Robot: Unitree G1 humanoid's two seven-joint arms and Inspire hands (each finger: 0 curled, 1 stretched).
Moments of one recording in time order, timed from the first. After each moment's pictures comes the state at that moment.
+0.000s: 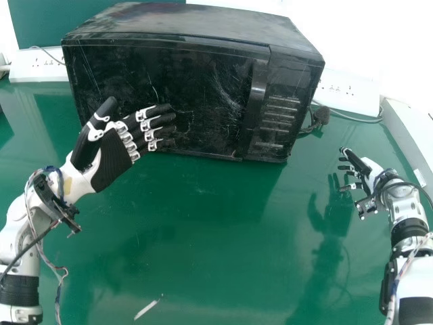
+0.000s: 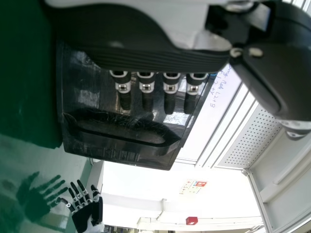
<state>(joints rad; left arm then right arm) -0.66 0.44 0.20 0.11 -0.53 0.24 -0.82 -1.12 -0.80 -0.03 1.32 -0.21 0.11 0.42</state>
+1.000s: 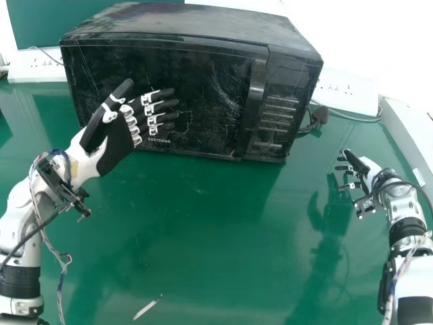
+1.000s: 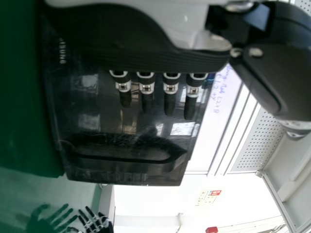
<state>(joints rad) -0.73 0.44 0.16 0.05 -0.43 0.31 -0.68 -1.13 -0.79 -0.03 1.32 -0.21 0.13 0.40</state>
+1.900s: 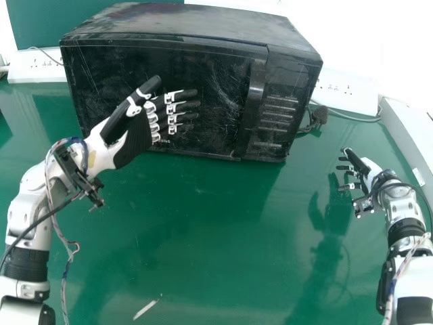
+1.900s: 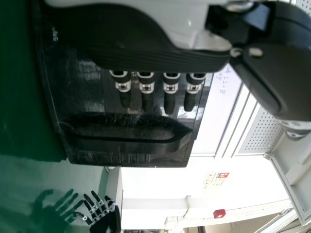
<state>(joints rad) -0.86 0.42 0.09 0.21 -0.39 0.29 -0.75 -1.13 -0.78 -0.06 1.32 -0.19 0.14 0.38</state>
